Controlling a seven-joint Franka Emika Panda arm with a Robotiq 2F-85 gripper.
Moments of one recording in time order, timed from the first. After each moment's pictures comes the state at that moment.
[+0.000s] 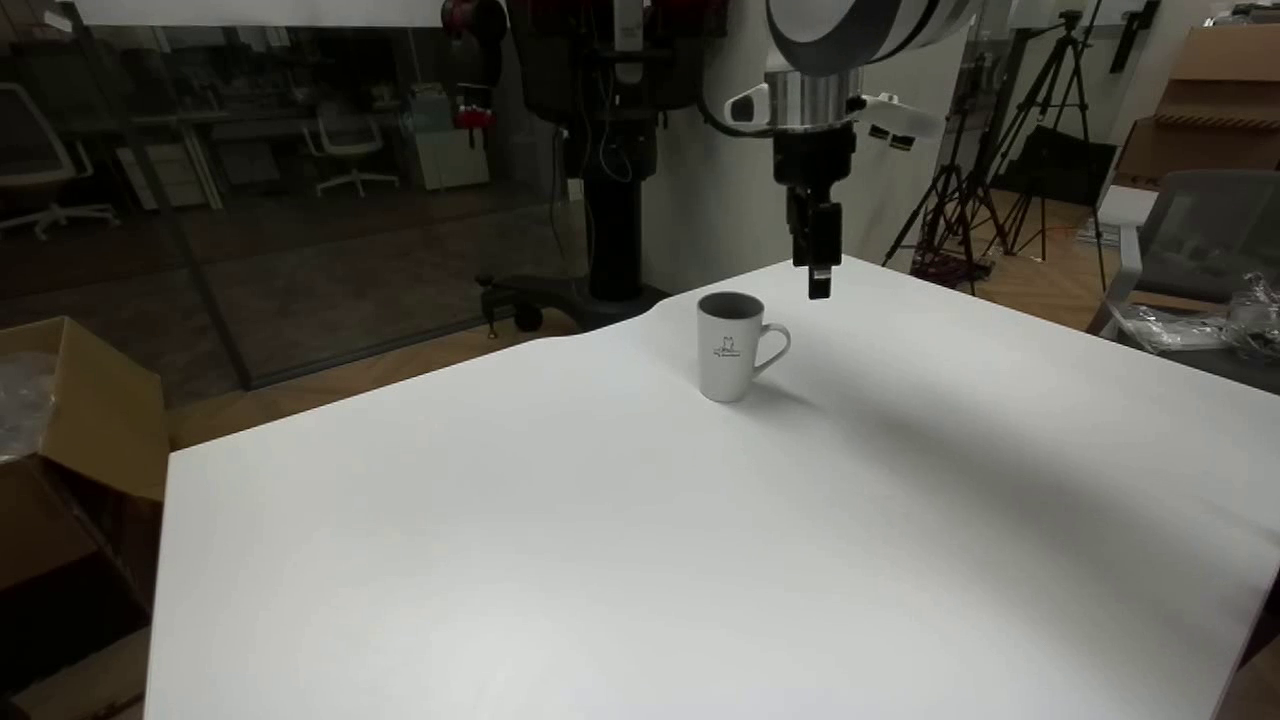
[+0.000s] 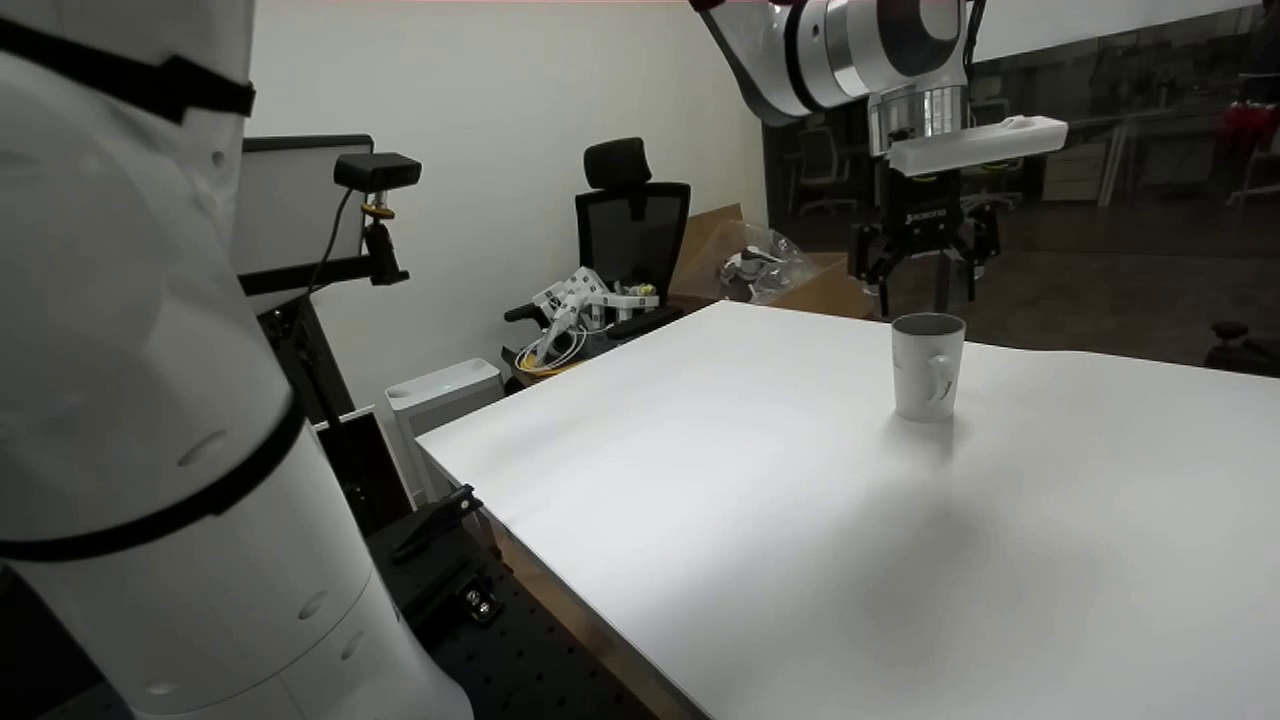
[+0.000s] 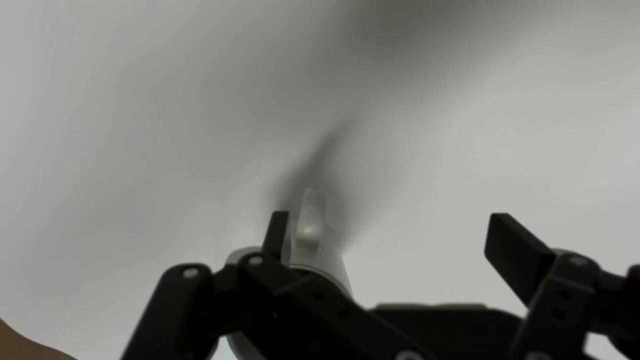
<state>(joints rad) -0.12 0.47 0.02 -1.83 -0.15 2.25 -0.86</state>
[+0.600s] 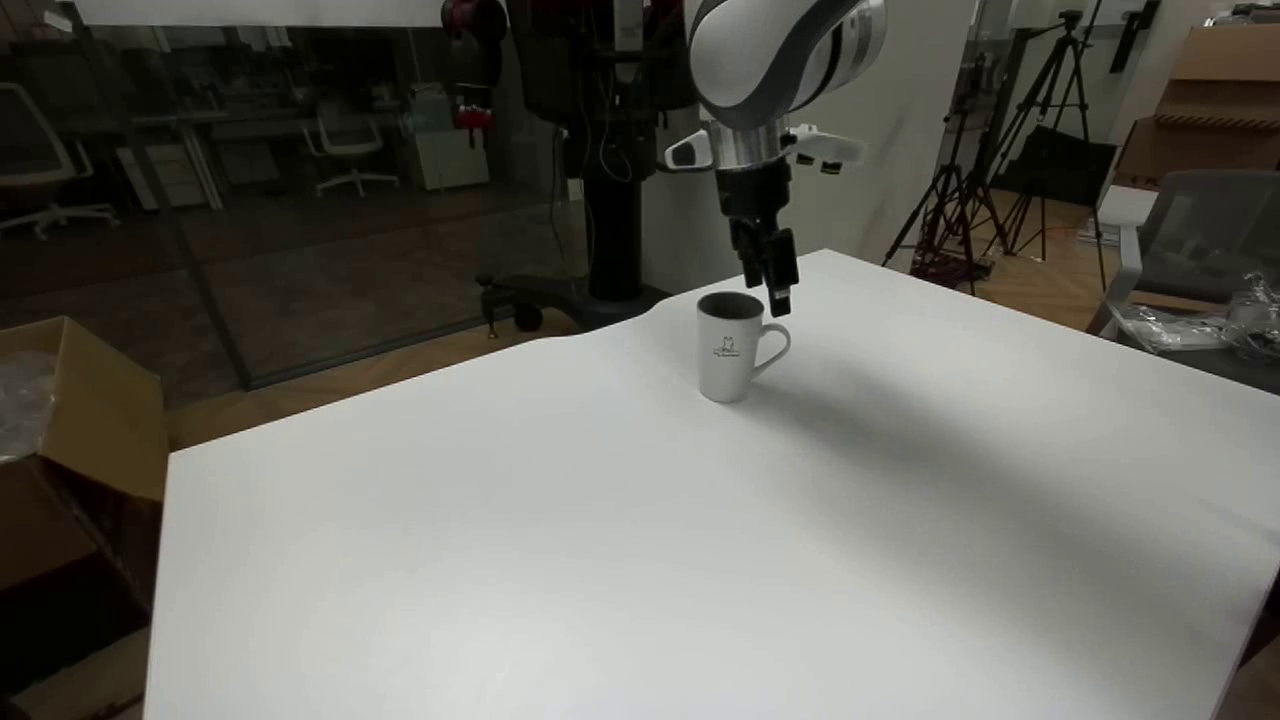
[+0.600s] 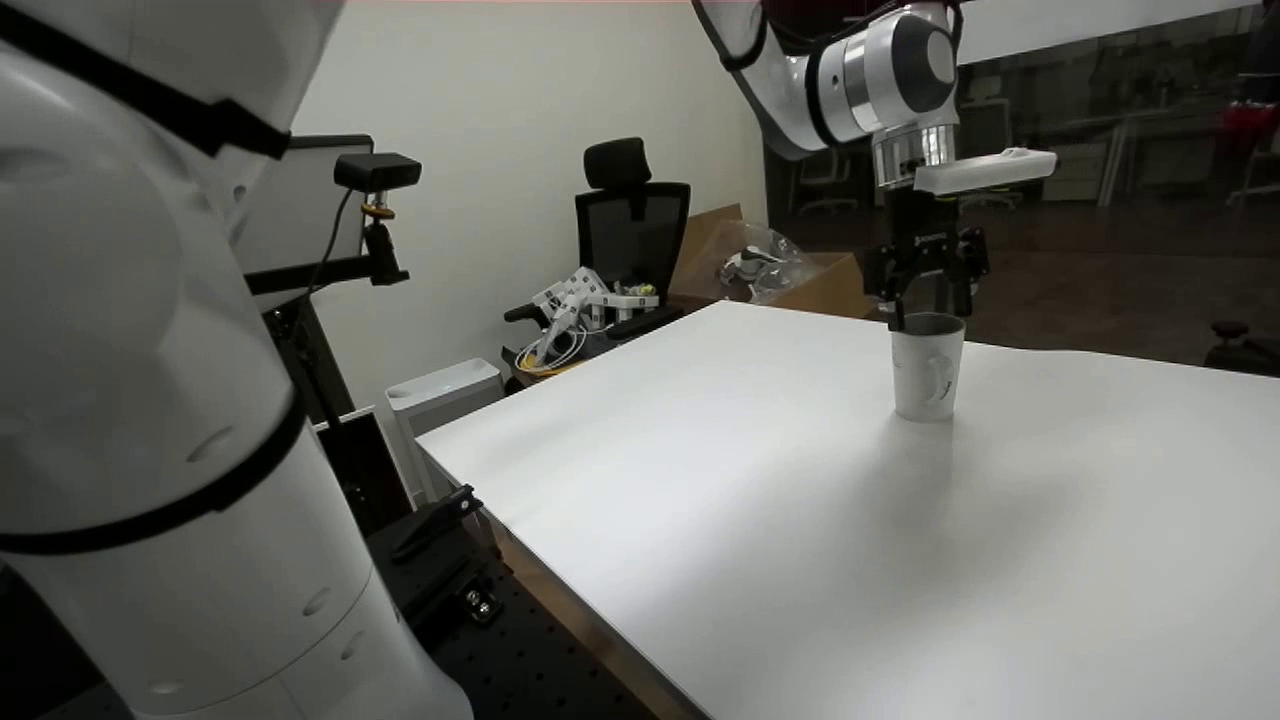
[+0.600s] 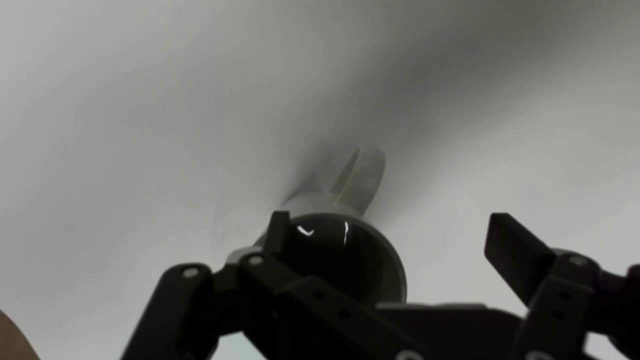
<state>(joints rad) -0.08 0.70 0.04 -1.53 -0.24 2.12 -1.00</state>
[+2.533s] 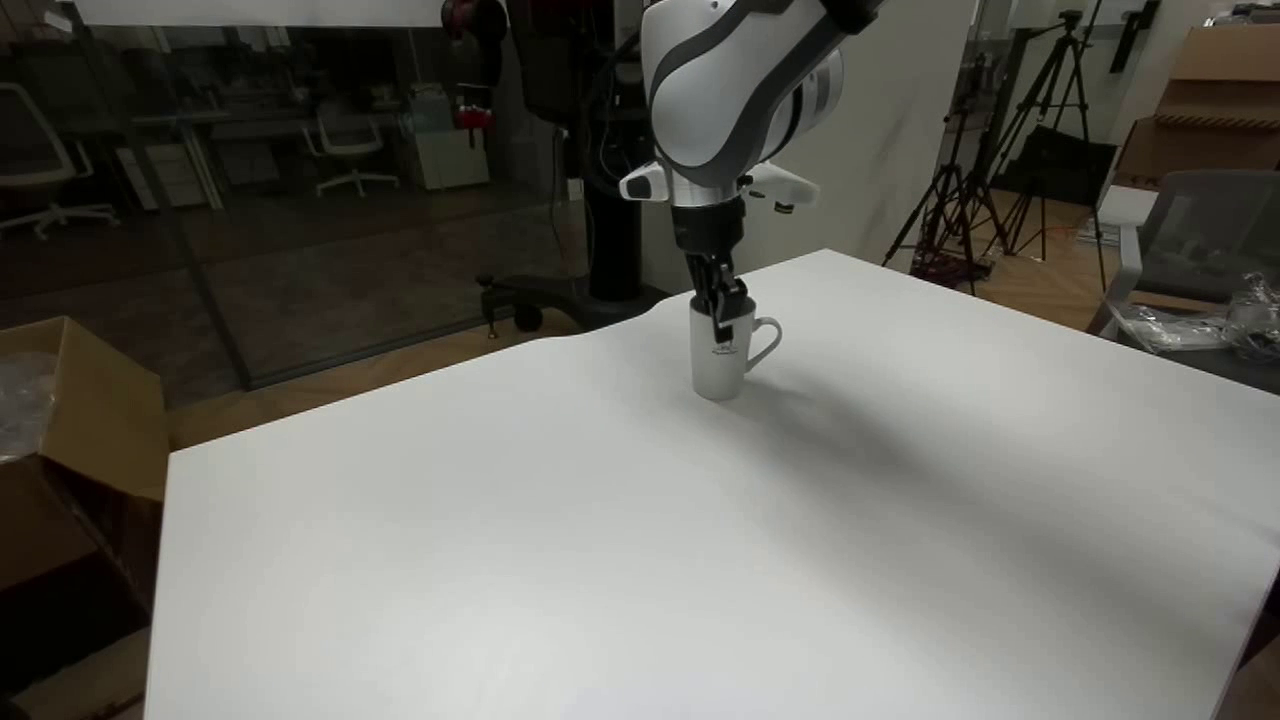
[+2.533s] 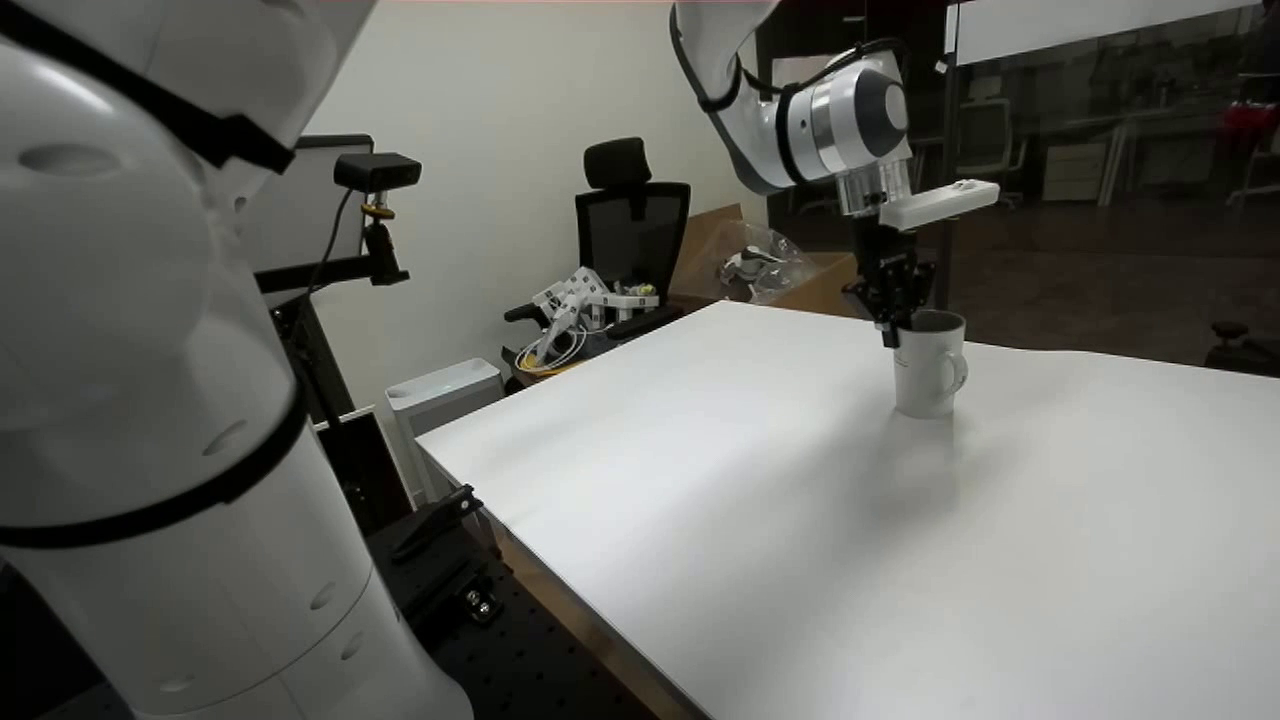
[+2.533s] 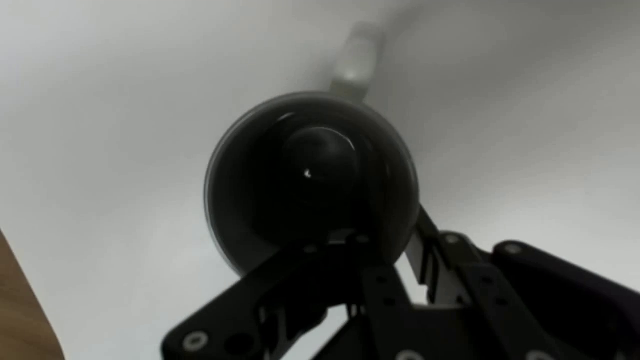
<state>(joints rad) -0.02 0.76 0.04 -1.52 -0.25 2.25 -1.00</state>
